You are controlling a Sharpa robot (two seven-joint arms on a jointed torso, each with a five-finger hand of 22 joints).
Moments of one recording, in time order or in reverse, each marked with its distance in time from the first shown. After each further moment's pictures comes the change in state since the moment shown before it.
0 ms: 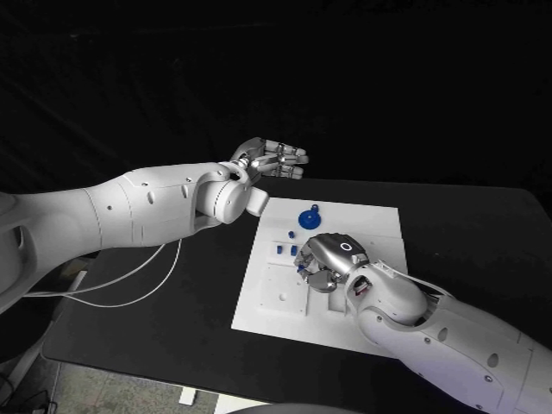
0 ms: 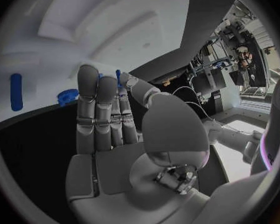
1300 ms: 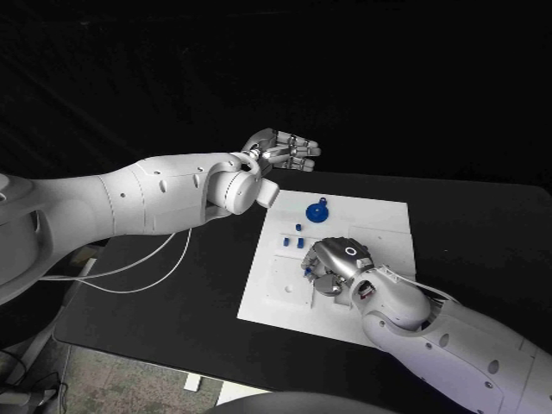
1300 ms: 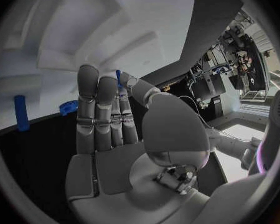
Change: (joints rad) left arm 0.000 0.006 0.000 0.000 0.000 0.001 -0.001; left_hand 0.000 0.000 0.000 0.000 0.000 0.004 0.004 0.000 0.000 0.000 0.000 0.000 0.000 0.000 0.000 0.000 0.000 0.000 0.000 0.000 0.000 -0.007; right arm -0.023 0.012 -0.026 -0.031 -0.036 0.004 0.000; right_hand -0.005 -0.005 -0.001 -0.007 0.000 0.002 -0.004 -0.003 0.001 0.001 -0.001 -0.001 -0.001 0.000 0.000 0.005 -0.003 0.000 0.007 0.000 -0.011 0.013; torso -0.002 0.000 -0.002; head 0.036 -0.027
